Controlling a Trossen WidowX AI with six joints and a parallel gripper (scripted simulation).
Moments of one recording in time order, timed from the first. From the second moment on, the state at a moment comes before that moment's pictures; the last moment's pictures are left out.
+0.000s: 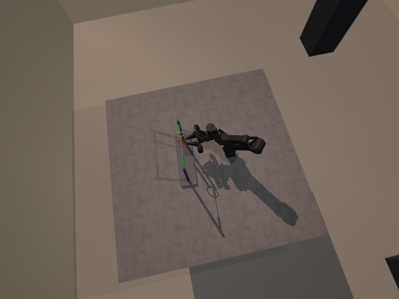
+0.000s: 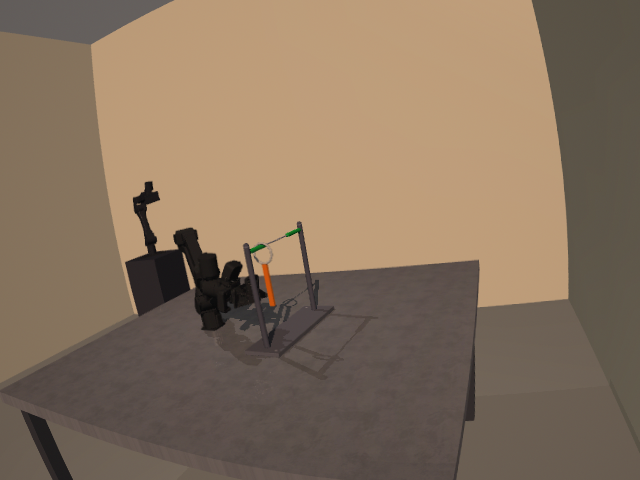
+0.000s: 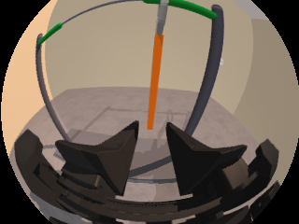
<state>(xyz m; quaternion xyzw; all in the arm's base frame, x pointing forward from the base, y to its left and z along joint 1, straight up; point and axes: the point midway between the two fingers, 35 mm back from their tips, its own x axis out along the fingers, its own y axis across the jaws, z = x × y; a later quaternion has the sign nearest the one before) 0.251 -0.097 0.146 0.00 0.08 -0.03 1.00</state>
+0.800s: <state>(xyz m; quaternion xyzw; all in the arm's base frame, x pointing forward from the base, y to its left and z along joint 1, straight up) 0.286 -0.100 0.142 0.00 0.08 -0.03 1.00</state>
